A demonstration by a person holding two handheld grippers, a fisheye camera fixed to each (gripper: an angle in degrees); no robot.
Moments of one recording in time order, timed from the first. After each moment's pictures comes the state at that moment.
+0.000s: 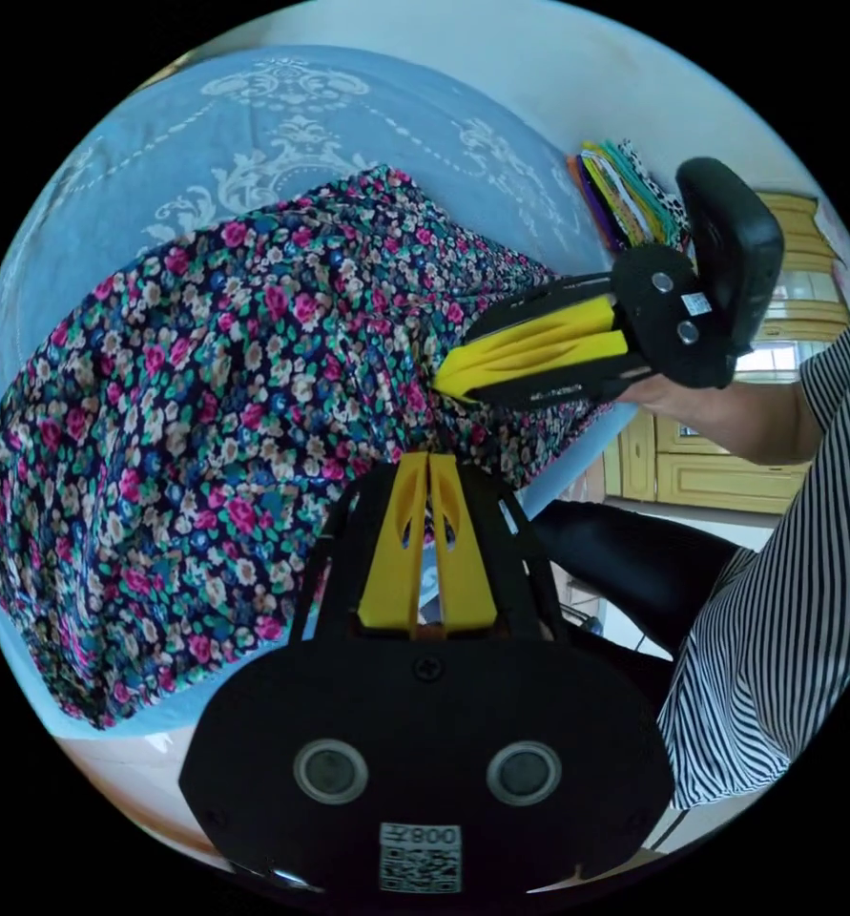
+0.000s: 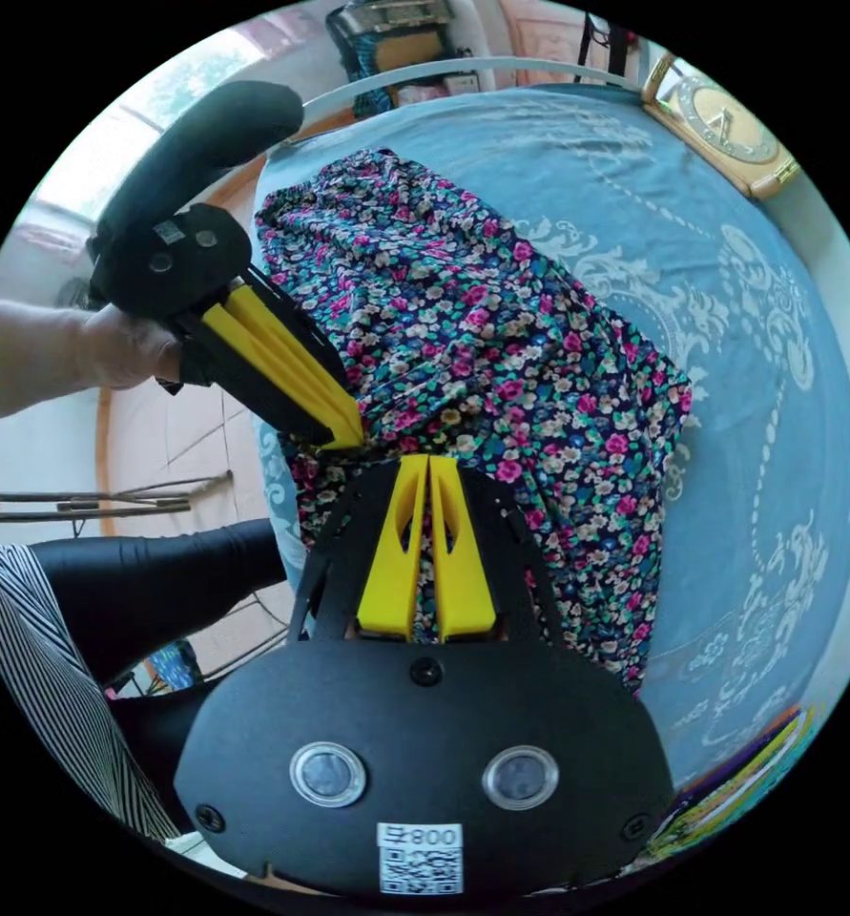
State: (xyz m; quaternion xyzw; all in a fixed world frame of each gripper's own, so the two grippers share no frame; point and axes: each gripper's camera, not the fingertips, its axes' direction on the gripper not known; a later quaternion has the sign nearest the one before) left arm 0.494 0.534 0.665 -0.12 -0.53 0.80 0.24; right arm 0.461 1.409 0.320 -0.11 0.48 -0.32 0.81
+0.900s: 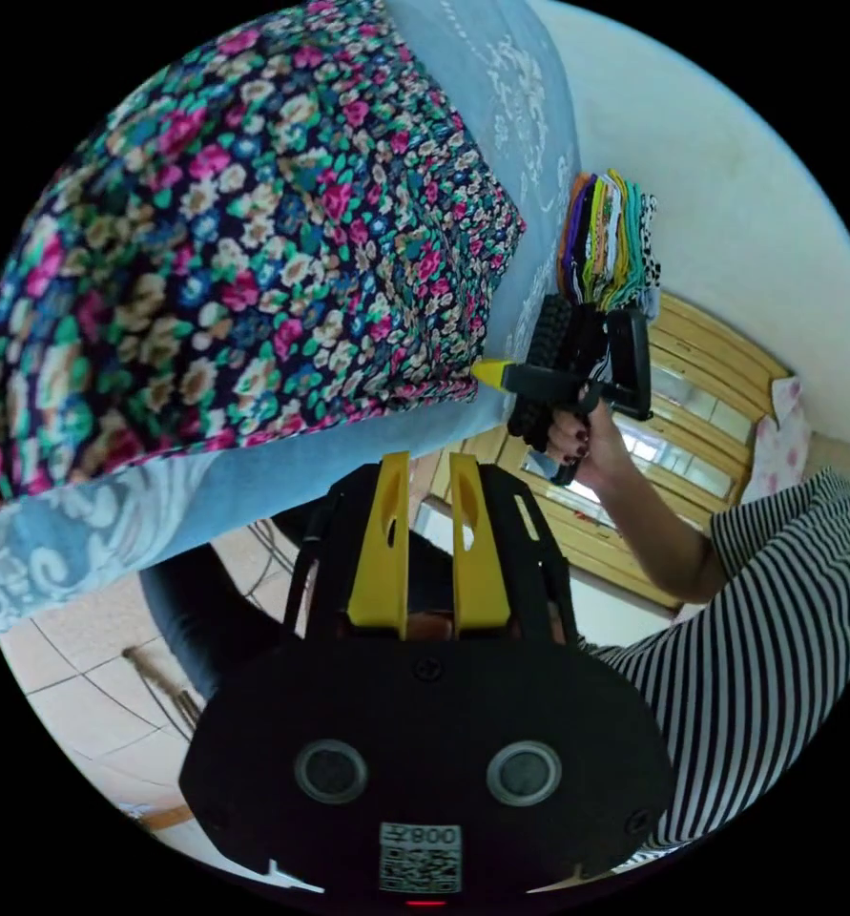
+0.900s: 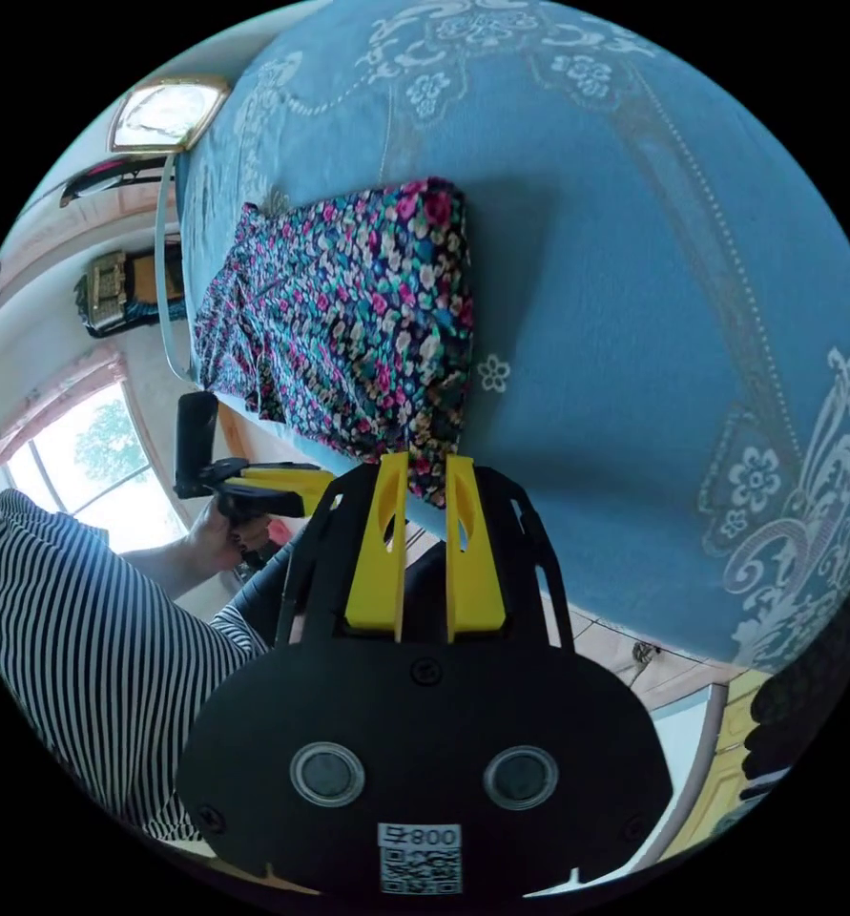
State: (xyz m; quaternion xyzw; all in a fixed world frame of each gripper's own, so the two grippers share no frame) left arm 0.443 0.404 0.630 -0.27 -0.50 0.65 0.50; right arm 0.579 1.508 0.040 0.03 0.24 0.12 0.96
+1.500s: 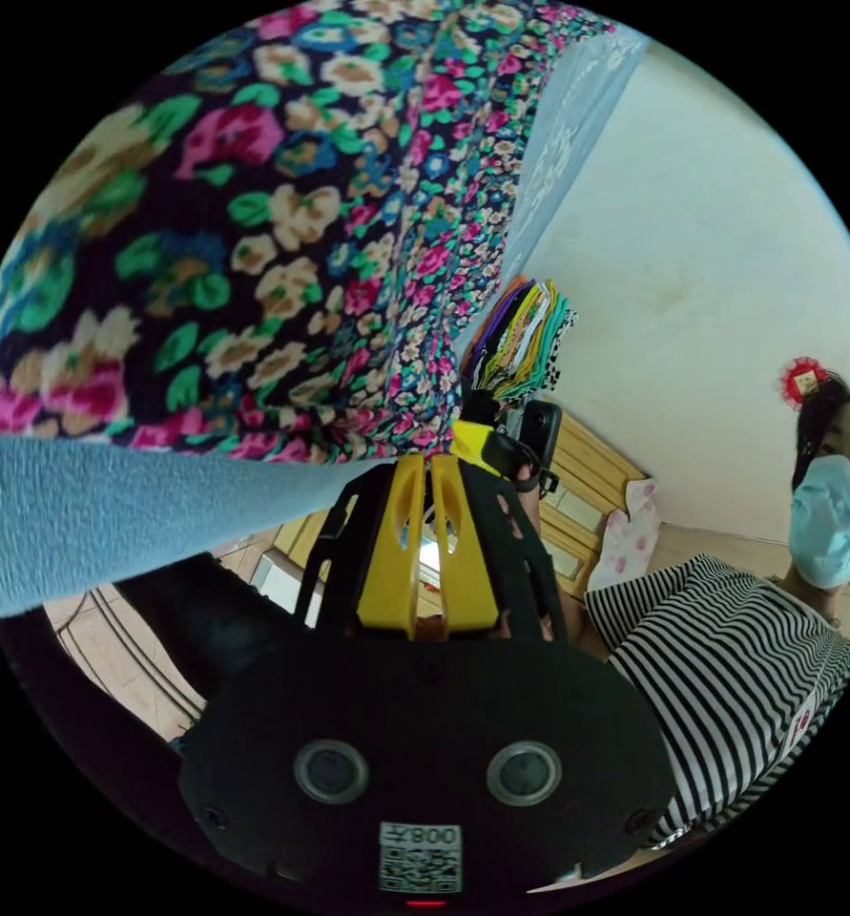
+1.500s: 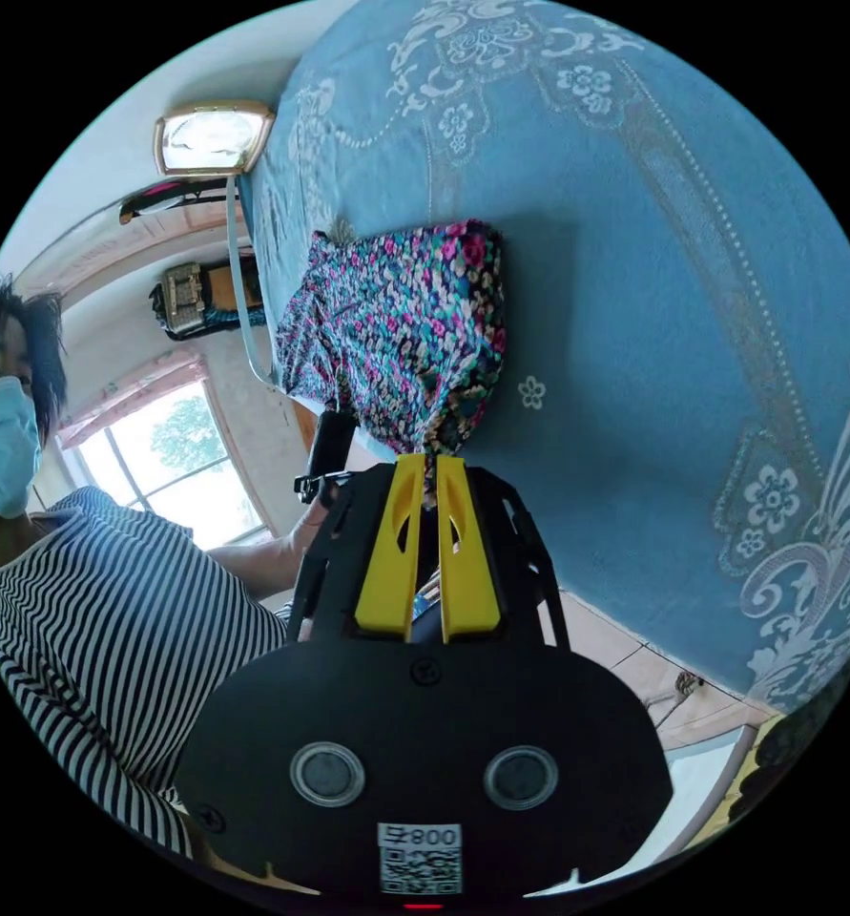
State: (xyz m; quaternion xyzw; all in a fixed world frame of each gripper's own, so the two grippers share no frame) left arm 0.449 0.324 0.593 -0.33 -0.30 0.56 0.70; right arm 0.579 1.525 -0.043 0.03 0.11 0.09 0.99
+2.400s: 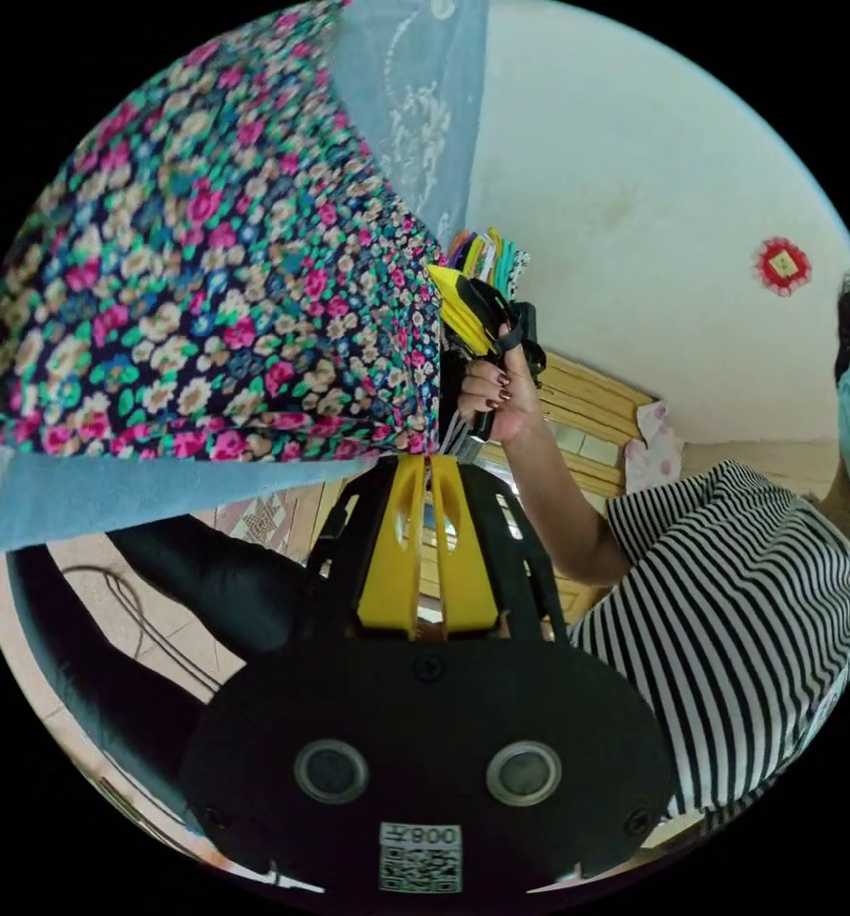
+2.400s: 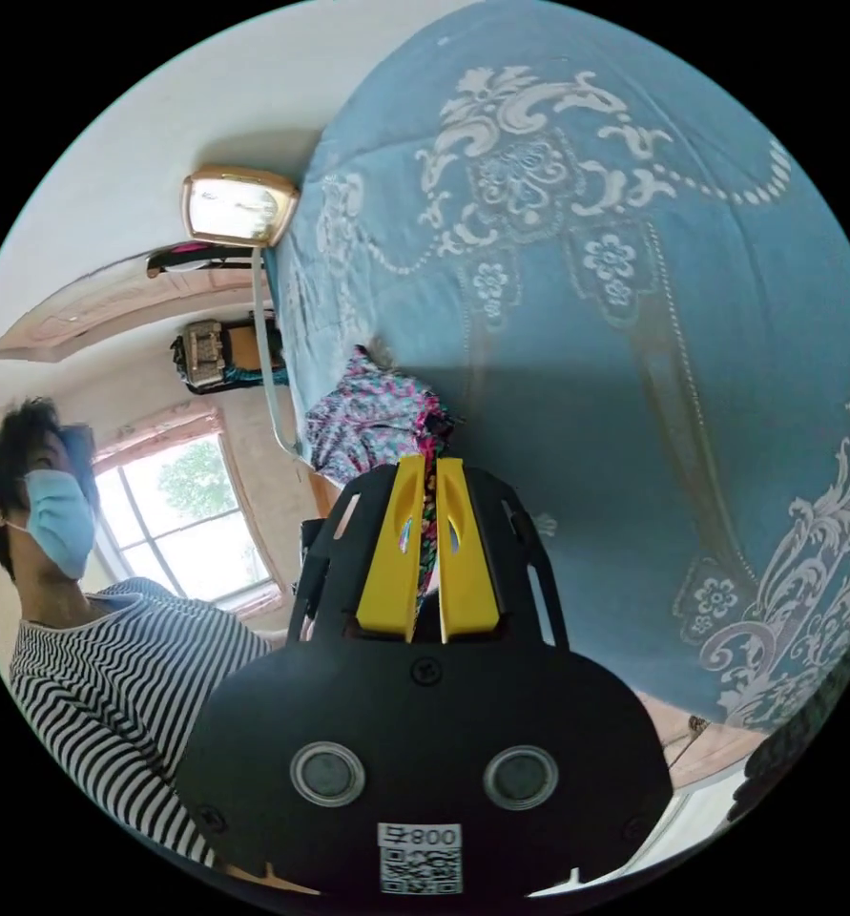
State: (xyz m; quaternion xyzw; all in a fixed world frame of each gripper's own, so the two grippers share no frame) left arm 0.506 0.366 0.427 -0.37 -0.30 0.64 0.61; right arm 0.442 1.506 -0.106 0.13 0.11 0.09 0.98
